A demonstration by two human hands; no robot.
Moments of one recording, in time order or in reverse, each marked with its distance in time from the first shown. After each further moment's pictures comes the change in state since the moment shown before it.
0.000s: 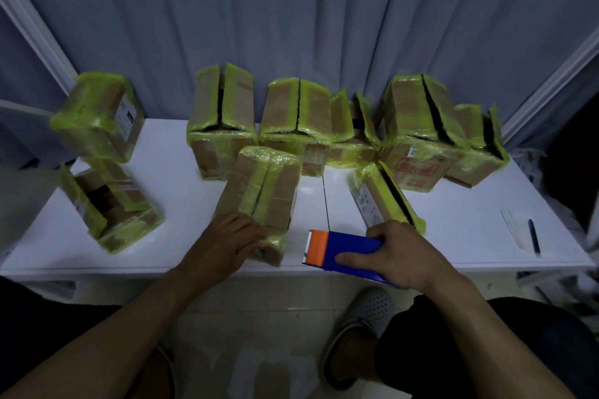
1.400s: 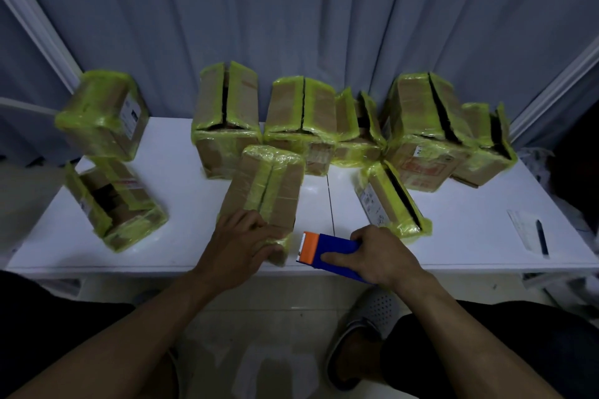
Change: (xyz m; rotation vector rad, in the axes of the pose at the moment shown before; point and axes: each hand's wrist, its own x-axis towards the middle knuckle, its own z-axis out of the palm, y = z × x) left_hand 0.003 0.017 0.008 0.049 -0.017 -0.176; right_hand 0.035 0.000 0.044 -0.153 -0.001 0.060
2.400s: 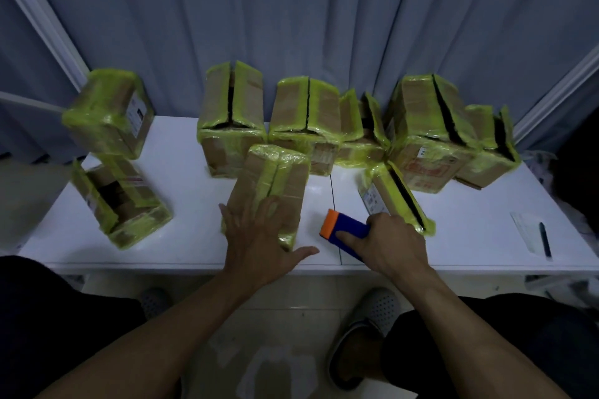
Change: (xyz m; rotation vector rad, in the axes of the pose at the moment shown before) left_hand 0.020 0.045 0.003 0.189 0.019 -0.301; right_hand -0.004 -0.013 -0.010 -0.245 0.258 0.104
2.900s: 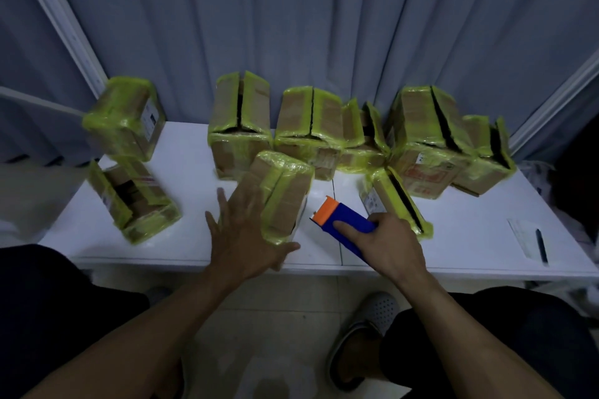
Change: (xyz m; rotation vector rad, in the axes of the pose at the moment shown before) left_hand -0.010 -0.033 0.001 0.002 -0.111 -0.227; right_hand -0.022 -0.005 -0.013 0.377 0.038 0.038
